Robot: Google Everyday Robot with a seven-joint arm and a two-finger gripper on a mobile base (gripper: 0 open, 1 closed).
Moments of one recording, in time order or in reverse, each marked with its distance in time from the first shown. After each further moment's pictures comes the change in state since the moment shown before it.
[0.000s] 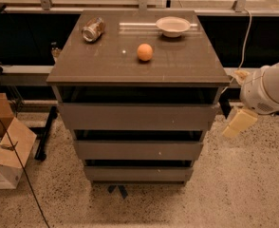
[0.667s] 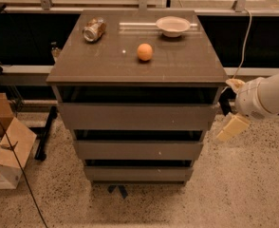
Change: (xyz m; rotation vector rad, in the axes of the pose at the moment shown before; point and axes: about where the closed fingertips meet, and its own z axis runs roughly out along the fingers) arm 0.011 0.000 0.039 -0.007 -0.091 0.025
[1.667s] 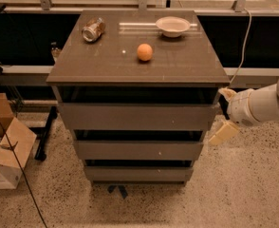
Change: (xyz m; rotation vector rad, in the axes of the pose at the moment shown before) arm 0.016 0.002 0.048 -0.029 -0.073 0.045
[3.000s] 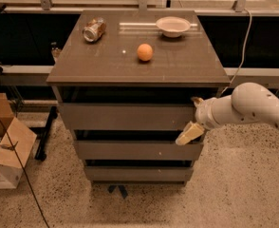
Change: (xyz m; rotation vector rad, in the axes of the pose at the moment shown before) arm -0.013 0.001 0.120 -0.062 -0.095 0.062
